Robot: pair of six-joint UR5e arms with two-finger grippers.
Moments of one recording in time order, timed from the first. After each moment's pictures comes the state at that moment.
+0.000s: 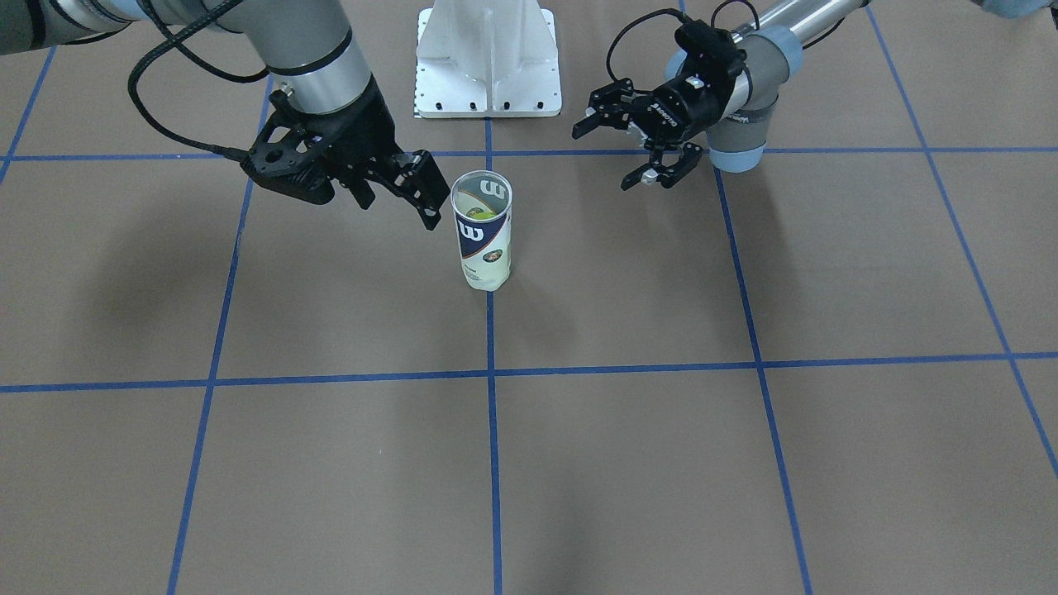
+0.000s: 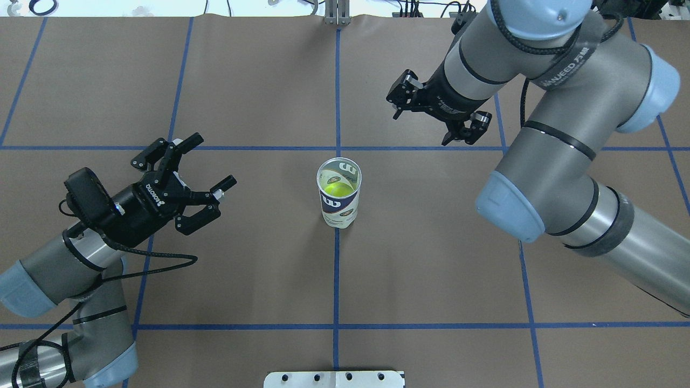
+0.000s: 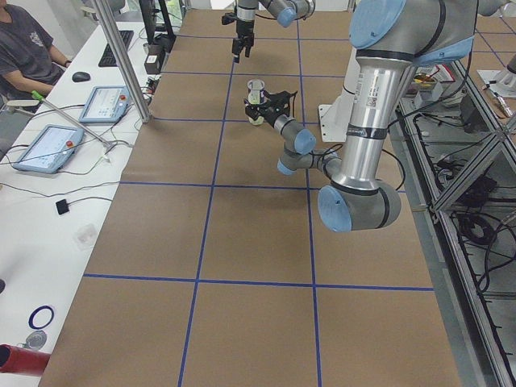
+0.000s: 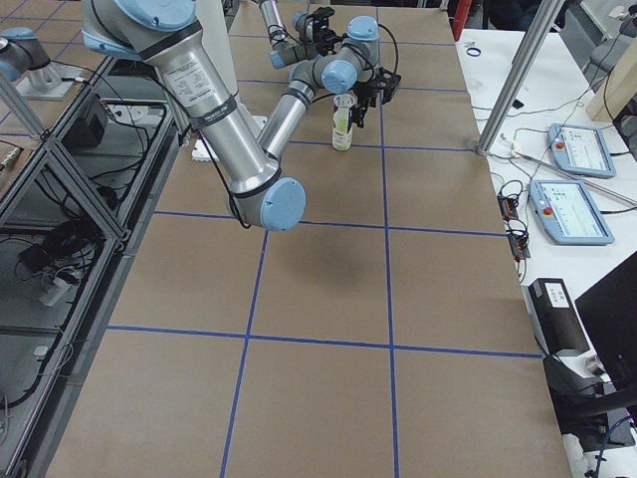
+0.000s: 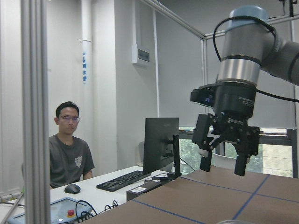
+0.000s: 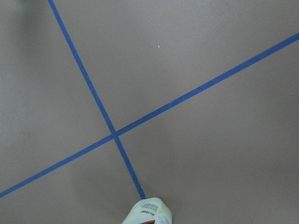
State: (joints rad) left arm -0.39 -1.80 -1.62 -3.55 -1.09 -0.26; right arm 0.81 -0.95 1.90 -1.69 2.06 1.47
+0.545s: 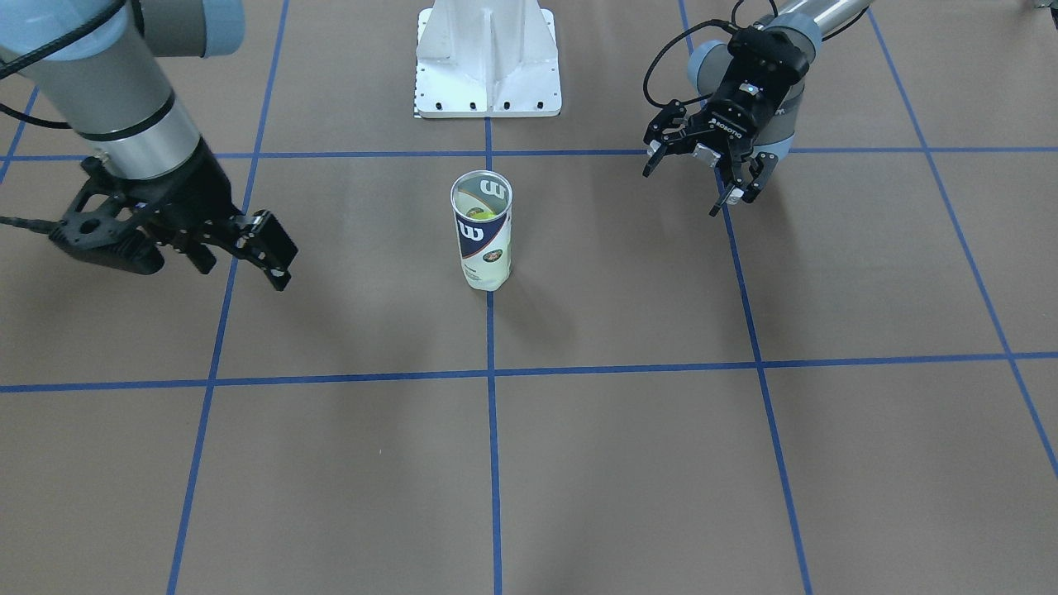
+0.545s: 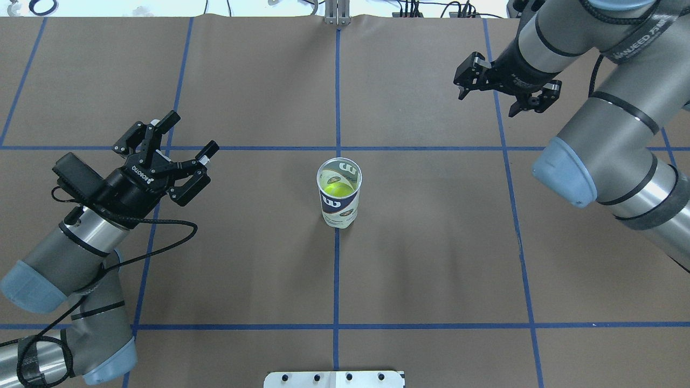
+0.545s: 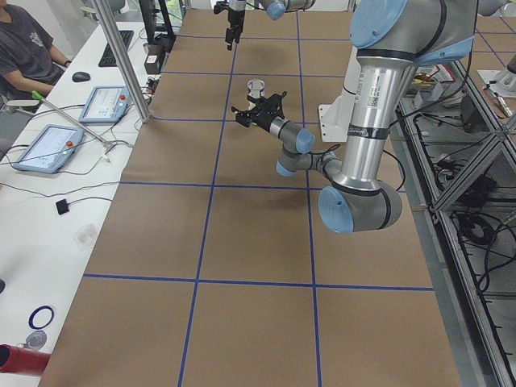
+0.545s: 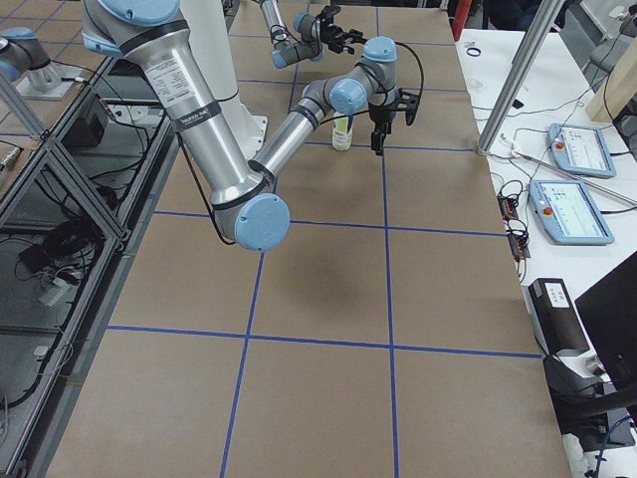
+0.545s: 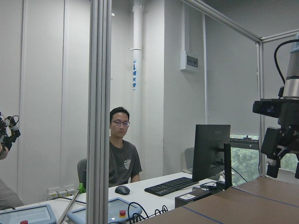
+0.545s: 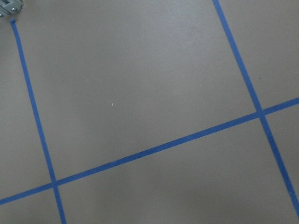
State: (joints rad) left arm -0.41 -1.80 -1.61 -3.45 -0.95 -0.30; right arm 0.94 -1.06 1.89 -1.69 2.07 1.19
